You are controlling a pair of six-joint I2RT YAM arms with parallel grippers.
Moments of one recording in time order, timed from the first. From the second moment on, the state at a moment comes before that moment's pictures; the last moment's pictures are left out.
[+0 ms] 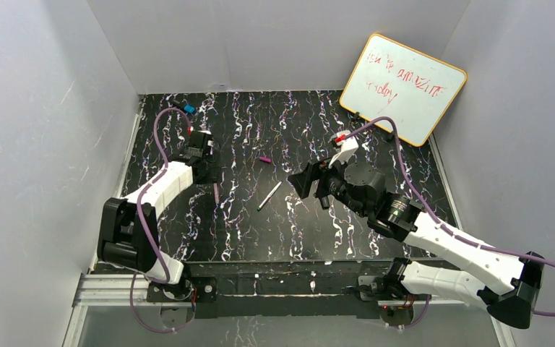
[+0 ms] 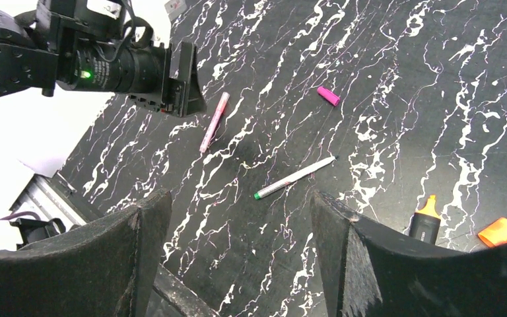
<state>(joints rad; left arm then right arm) -0.24 1.50 0.97 -0.53 -0.28 -0.24 0.99 0.94 0.89 -0.18 0.27 0.47</state>
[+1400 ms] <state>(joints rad) -0.33 1.02 0.89 -0.46 -0.07 -0.05 0.78 2.17 1.82 -1.04 -0.18 1.47</state>
